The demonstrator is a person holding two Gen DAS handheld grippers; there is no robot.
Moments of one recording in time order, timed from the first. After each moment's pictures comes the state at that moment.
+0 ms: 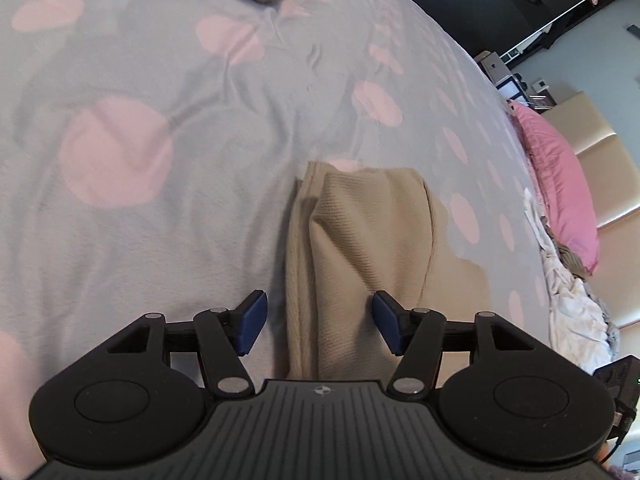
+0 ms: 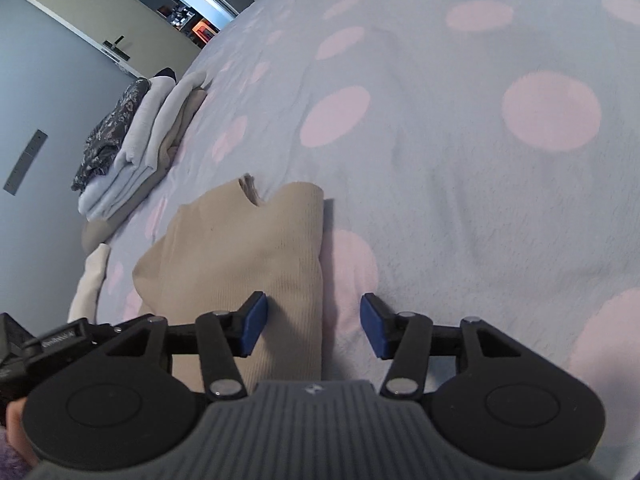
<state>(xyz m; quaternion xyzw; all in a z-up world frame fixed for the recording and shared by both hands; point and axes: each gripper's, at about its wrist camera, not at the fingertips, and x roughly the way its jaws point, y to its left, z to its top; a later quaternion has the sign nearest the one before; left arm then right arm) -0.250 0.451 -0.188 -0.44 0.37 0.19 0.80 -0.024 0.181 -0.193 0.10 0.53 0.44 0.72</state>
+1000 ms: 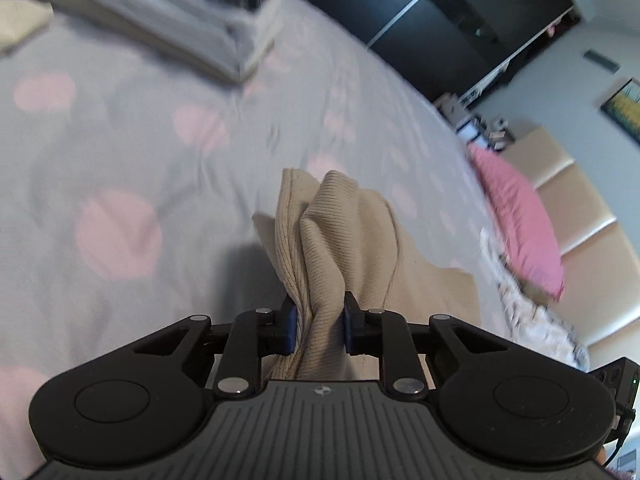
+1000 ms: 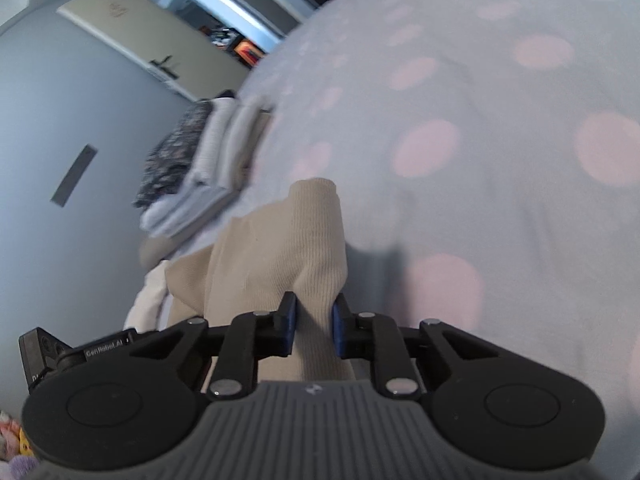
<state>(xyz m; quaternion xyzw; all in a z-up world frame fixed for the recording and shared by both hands) -0.285 0.459 -0.124 -0.42 0.27 0.19 0.85 -0.056 0.201 -0.135 0.14 0.49 0.50 0.70</state>
